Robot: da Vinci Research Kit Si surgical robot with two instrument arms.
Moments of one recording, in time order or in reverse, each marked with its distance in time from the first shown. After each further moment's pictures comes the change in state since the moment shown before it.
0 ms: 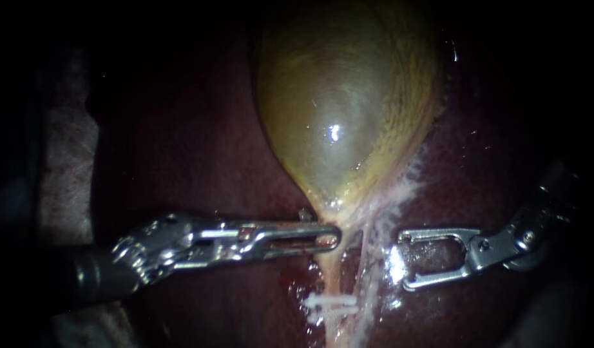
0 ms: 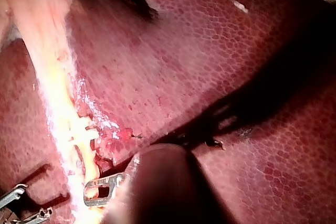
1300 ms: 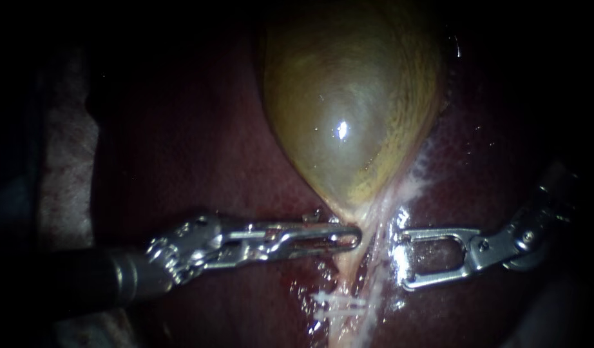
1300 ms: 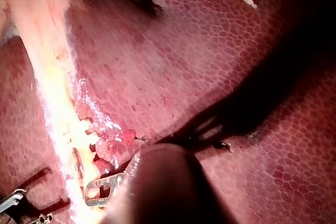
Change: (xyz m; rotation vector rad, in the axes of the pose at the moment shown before) right arm 0.000 0.000 0.000 -0.001 0.000 0.000; left arm -0.001 -0.001 0.003 -0.005 0.000 0.008
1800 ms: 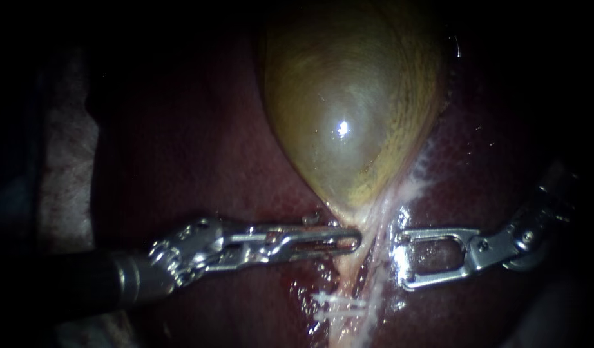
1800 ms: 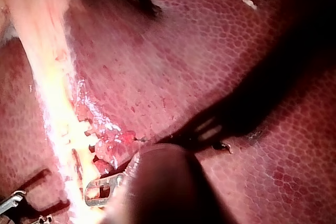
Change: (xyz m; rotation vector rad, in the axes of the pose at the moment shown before) right arm 0.000 0.000 0.000 0.000 0.000 0.000; left arm 0.000 0.000 0.000 -0.004 0.001 0.002
